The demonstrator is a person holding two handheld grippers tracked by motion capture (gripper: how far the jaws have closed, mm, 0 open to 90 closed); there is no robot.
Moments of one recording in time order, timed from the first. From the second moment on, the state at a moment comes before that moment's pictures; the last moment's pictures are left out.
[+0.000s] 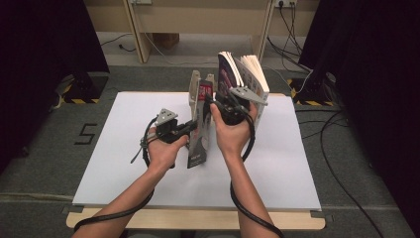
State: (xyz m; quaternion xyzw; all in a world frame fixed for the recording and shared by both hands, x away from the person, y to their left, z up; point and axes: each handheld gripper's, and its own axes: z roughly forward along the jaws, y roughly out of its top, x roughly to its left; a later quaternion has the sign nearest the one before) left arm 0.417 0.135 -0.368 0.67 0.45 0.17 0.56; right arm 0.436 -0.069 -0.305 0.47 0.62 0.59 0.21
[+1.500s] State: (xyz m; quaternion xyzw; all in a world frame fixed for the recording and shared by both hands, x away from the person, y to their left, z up) left arm 0.482 0.143 -0.331 0.59 0.42 0.29 0.62; right arm 0.370 -0.193 -0.414 0.57 0.61 0.51 0.21
